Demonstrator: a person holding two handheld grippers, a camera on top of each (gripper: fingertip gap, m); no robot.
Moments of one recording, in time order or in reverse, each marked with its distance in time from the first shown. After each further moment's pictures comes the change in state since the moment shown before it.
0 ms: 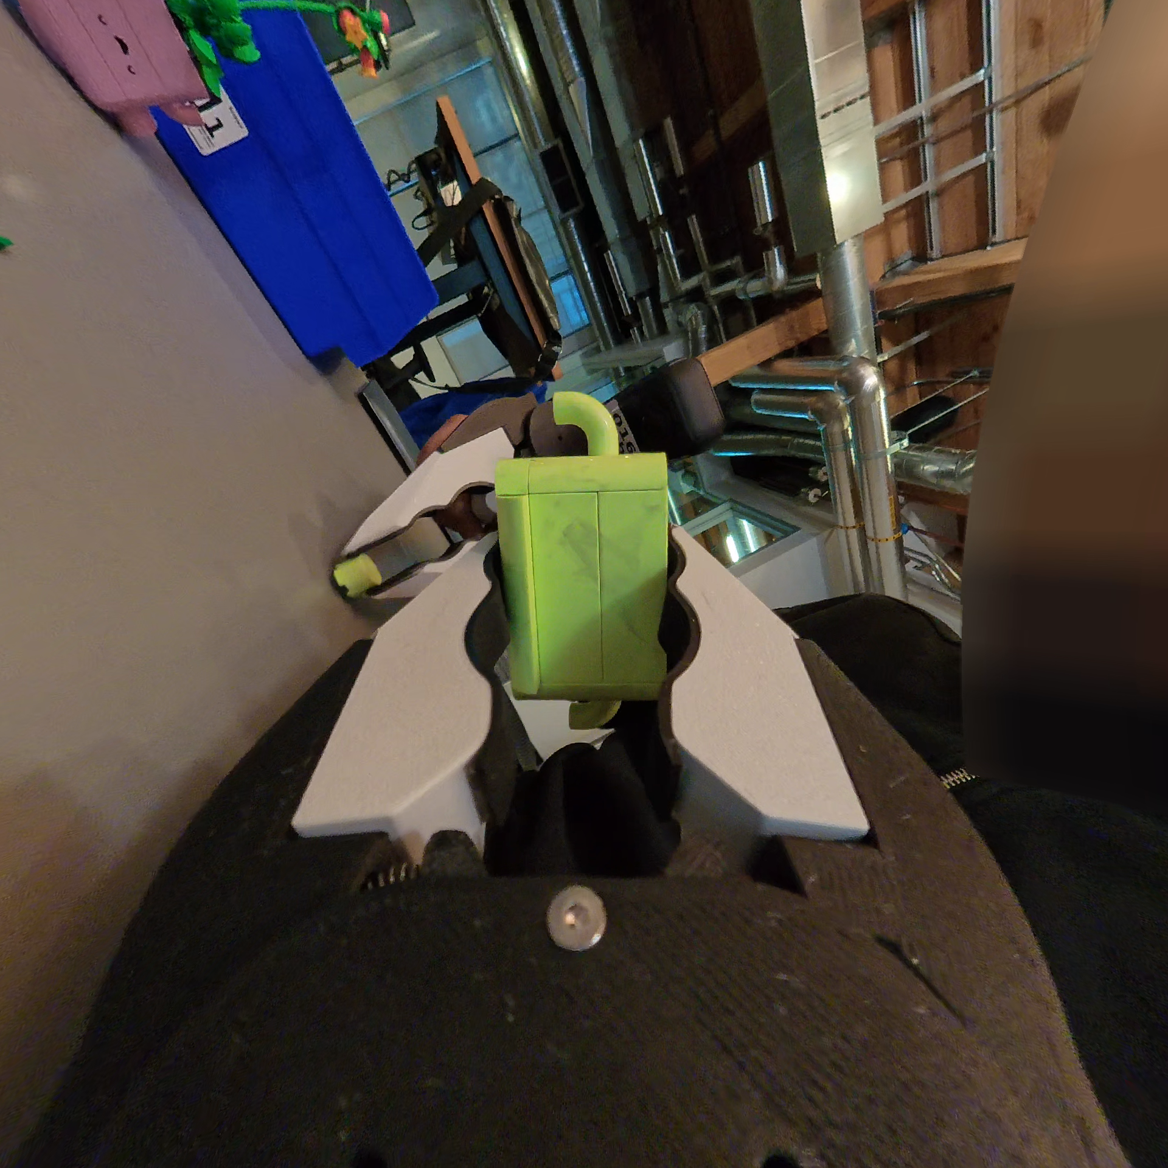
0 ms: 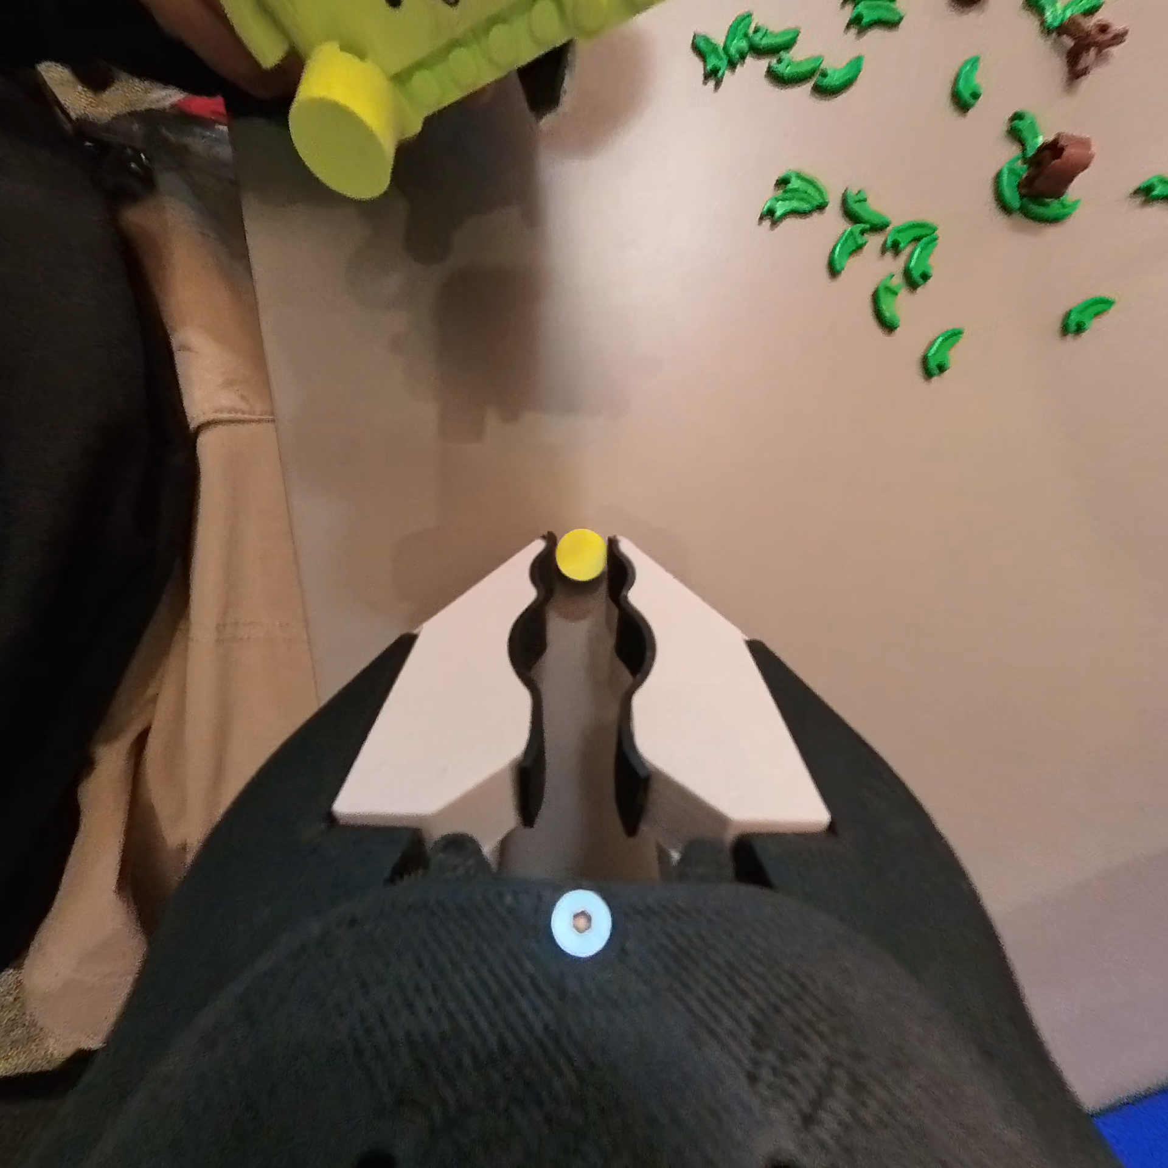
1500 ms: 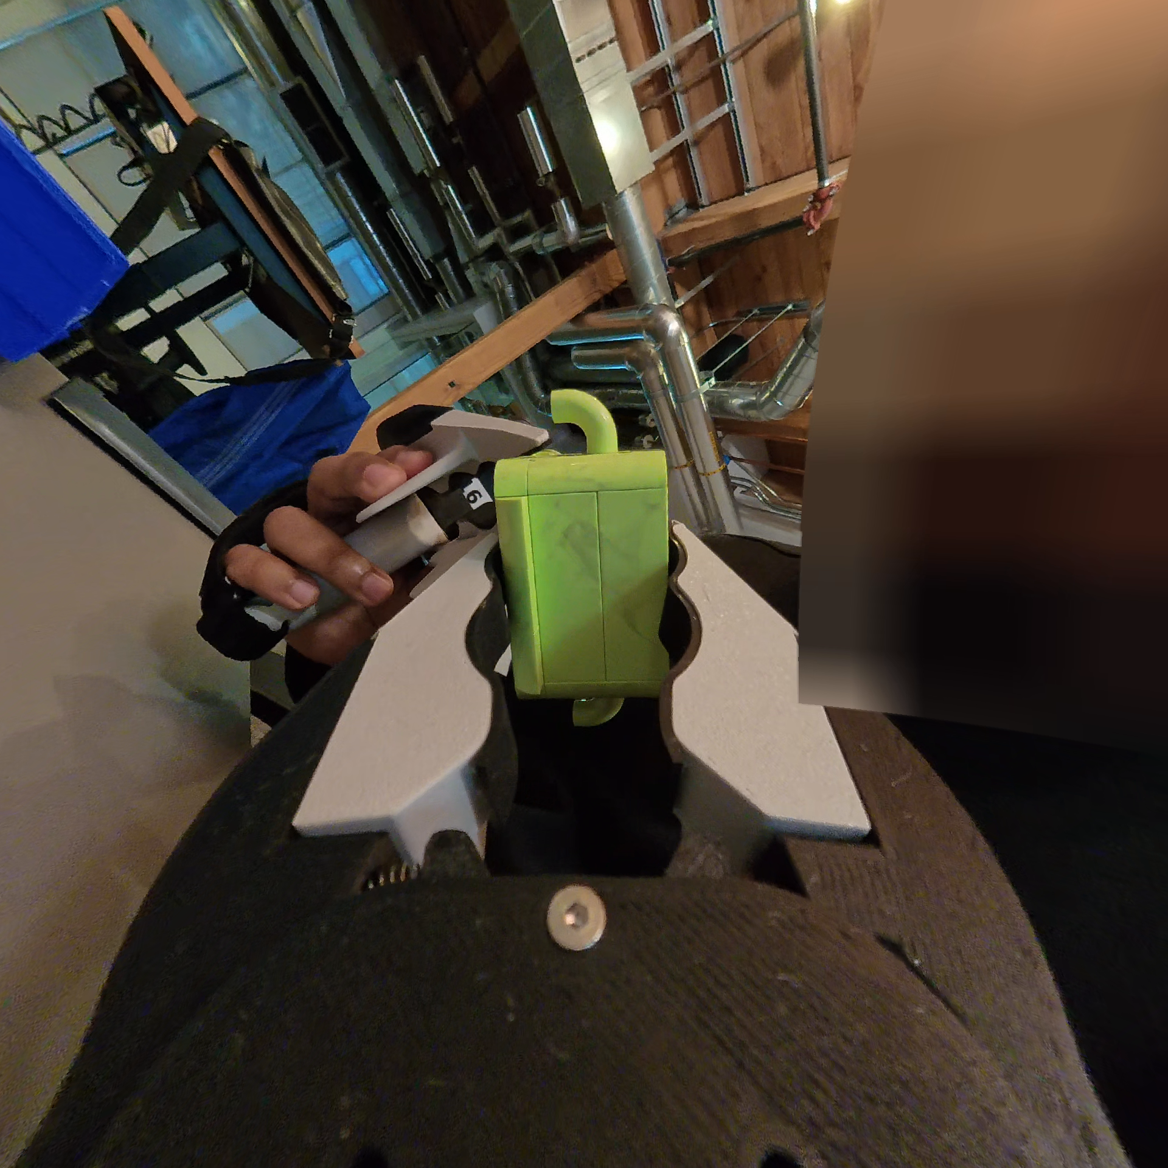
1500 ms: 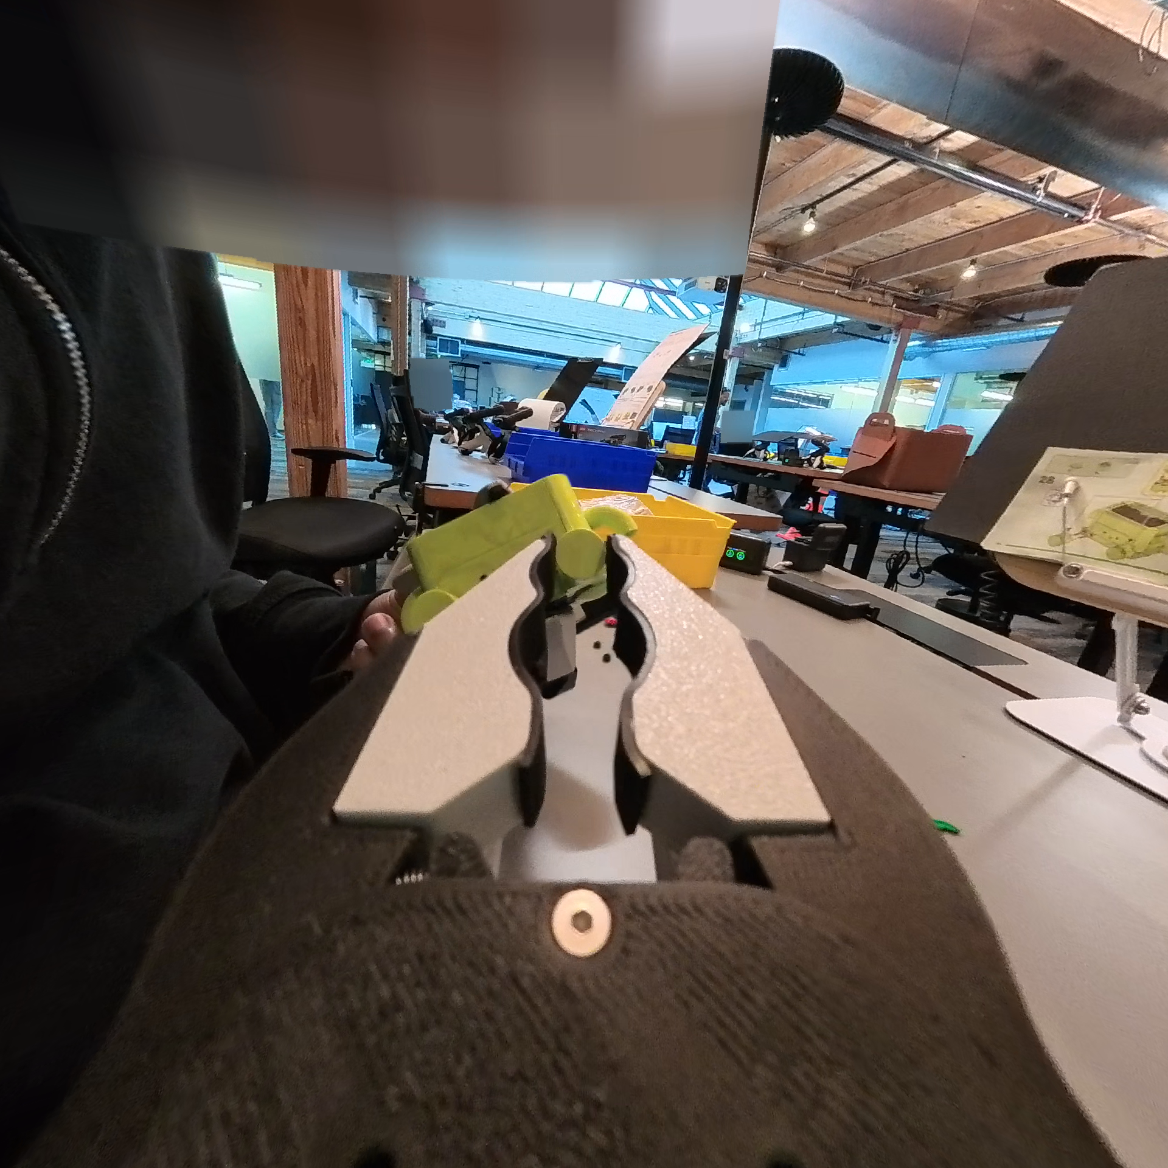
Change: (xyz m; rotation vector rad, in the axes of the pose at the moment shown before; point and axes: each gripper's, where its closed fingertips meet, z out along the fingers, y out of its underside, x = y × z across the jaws) left arm 0.073 0.019 0.008 -0.059 0.338 0.041; right arm -0.044 -0.143 -0.094 1.164 0.116 -0.100
